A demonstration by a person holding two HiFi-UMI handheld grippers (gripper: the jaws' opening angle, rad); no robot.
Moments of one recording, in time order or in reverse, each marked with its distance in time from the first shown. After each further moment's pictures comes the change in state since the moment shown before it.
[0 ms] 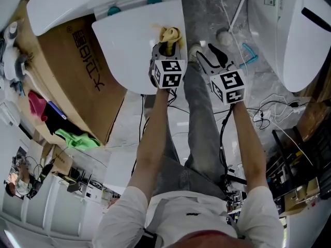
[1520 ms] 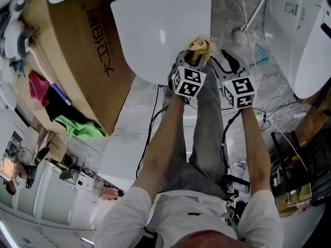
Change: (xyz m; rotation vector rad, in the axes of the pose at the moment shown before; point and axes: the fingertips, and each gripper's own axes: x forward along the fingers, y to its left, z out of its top) left arm -0.031 -0.042 -0.064 -0.032 0.039 -0.231; right arm 0.017 0.050 -0.039 -0.016 0.107 0.020
